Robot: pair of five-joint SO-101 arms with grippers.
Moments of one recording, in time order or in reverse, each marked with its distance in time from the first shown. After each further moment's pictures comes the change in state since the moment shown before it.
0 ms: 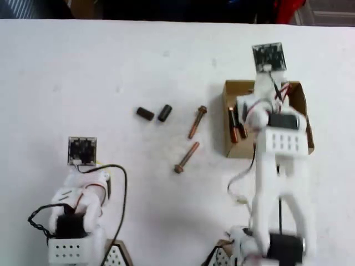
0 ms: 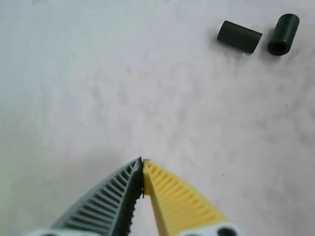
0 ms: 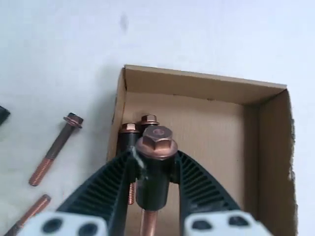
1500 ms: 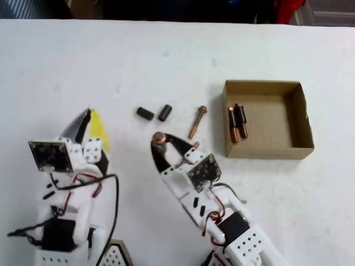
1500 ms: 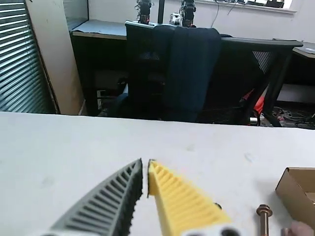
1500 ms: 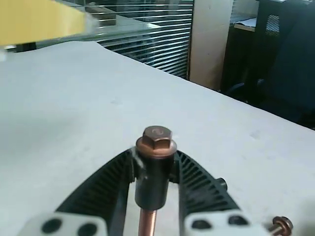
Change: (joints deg) left arm 6.3 2.8 -20.4 -19.5 7.2; right arm -42.3 -68.1 71.6 -44.6 -7.8
